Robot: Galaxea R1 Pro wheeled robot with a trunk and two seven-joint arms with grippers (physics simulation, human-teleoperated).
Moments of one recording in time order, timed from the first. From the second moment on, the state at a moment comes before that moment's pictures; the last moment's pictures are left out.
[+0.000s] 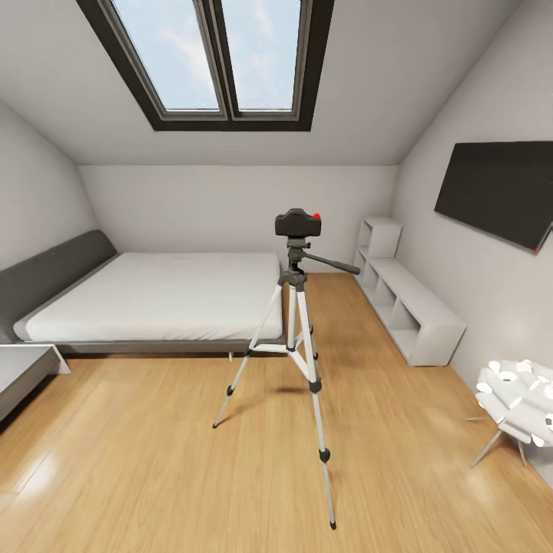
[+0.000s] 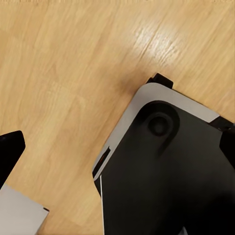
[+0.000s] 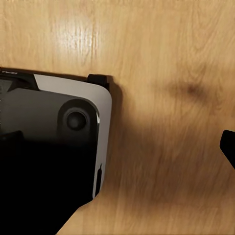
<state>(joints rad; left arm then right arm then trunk) -0.26 0.09 -0.33 -0.01 0.81 0.04 0.15 -0.32 -0.19 0.11 0.03 0.01 0.01 0.23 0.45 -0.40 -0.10</state>
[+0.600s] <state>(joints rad) -0.26 0.09 -0.32 -0.01 0.82 0.04 0.15 -0.30 -0.19 0.11 0.03 0.01 0.02 0.23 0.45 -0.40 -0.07</state>
